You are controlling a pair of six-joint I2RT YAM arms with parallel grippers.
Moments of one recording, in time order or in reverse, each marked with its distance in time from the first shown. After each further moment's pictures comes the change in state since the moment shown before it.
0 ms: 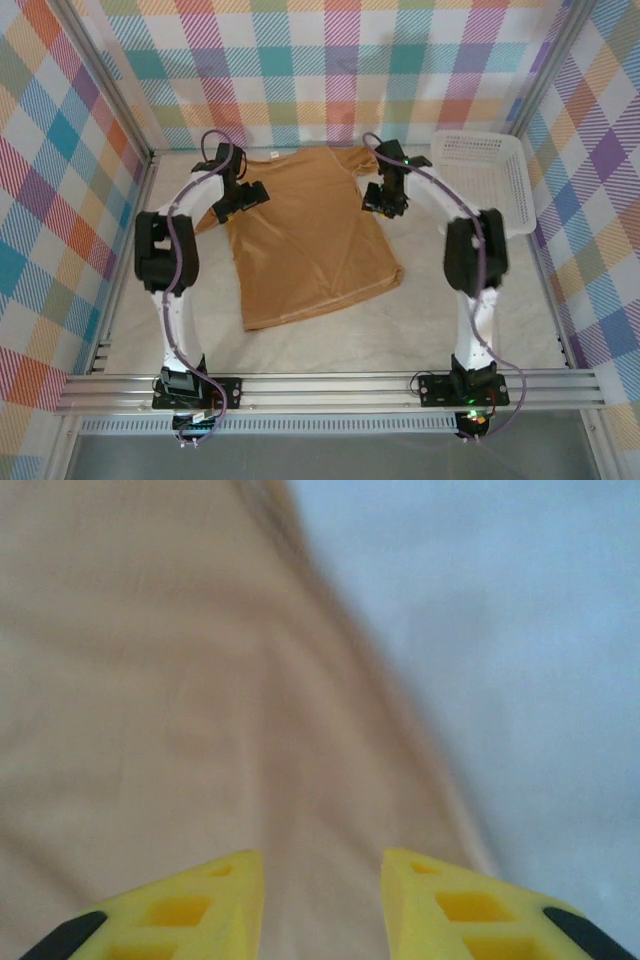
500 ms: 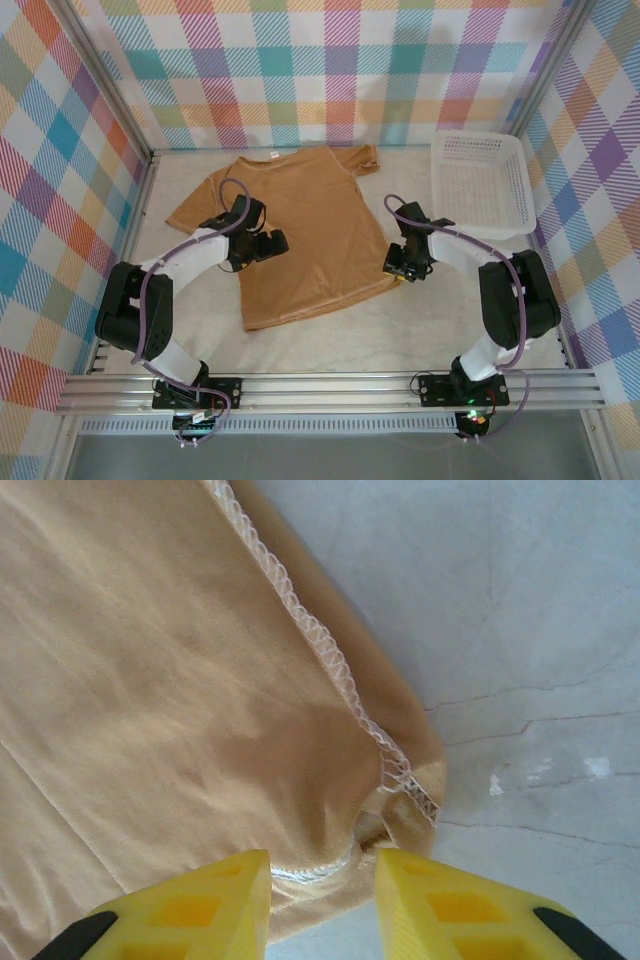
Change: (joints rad) left arm -0.211 -0.441 -0.616 0.208 -0.005 -0.084; right arm 0.005 -0.348 -0.675 0.188 -0.018 0.132
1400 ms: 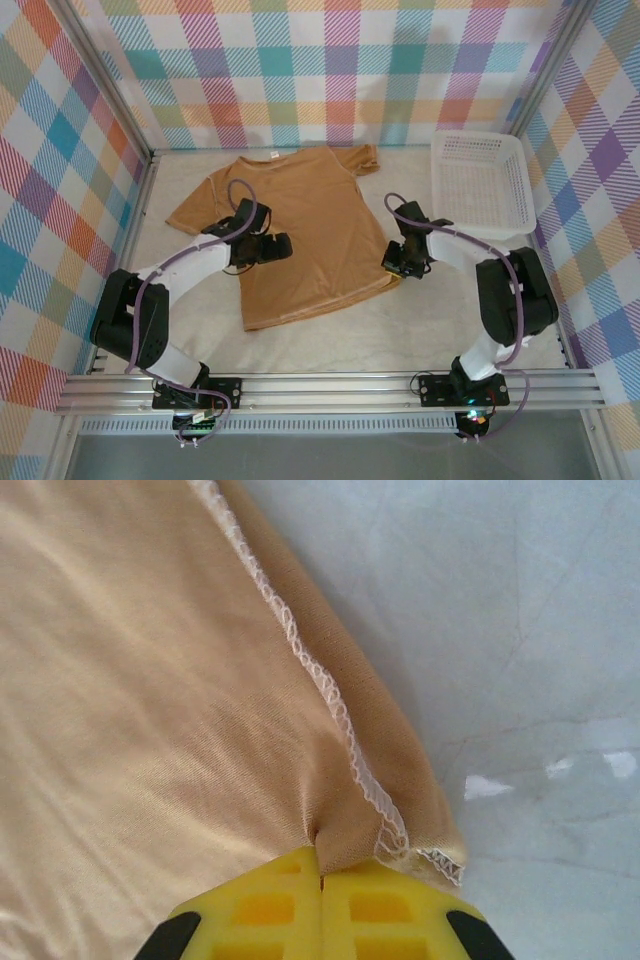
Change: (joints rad) left arm -0.085 -0.055 -0.036 0.052 -0.042 0.112; right arm 0.000 0.001 0.000 0.036 -0.015 0.040
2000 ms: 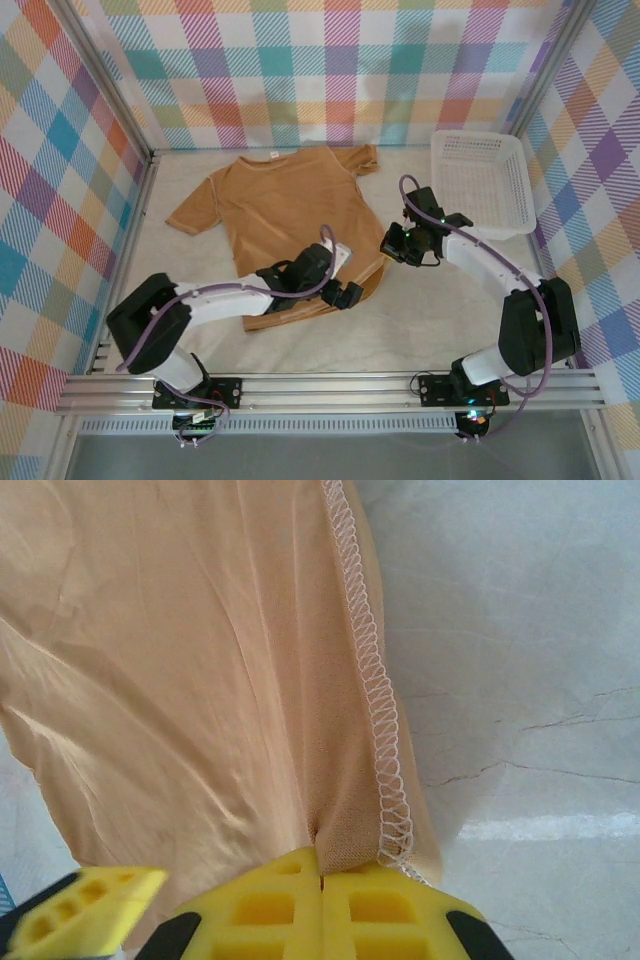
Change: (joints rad) left arm -0.495 0.065 -0.129 0.515 -0.030 0.290; right arm -0.001 -0.172 0.060 -0.020 -0.126 0.084
